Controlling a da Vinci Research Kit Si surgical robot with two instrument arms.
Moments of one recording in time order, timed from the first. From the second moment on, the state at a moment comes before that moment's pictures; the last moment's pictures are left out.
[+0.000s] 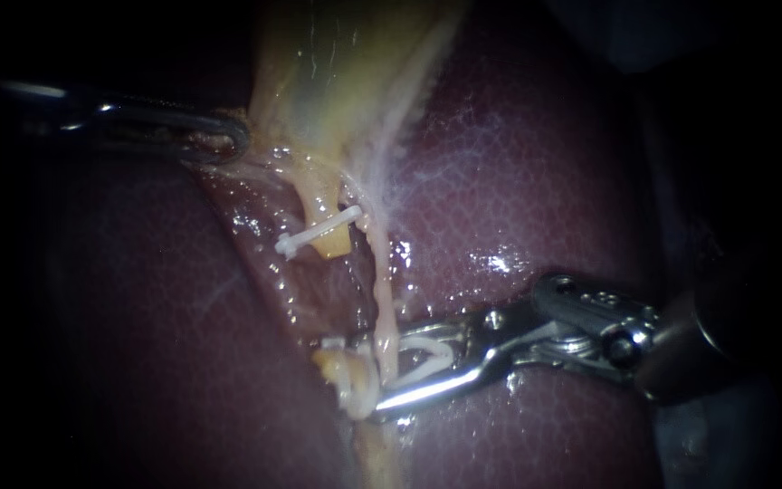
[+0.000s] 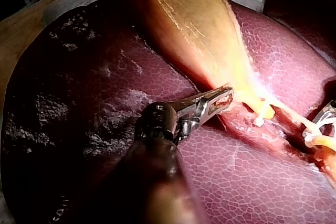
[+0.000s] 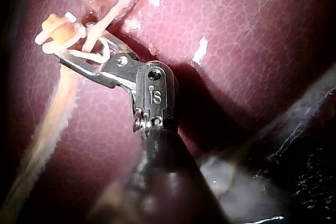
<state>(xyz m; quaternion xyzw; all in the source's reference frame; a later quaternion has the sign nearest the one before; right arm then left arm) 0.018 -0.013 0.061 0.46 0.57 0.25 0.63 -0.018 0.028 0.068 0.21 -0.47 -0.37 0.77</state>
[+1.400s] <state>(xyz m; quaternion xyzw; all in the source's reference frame) 0.016 -0.013 0.065 0.32 0.50 0.23 0.77 -0.018 0.028 0.069 0.21 -0.47 -0.37 0.77</state>
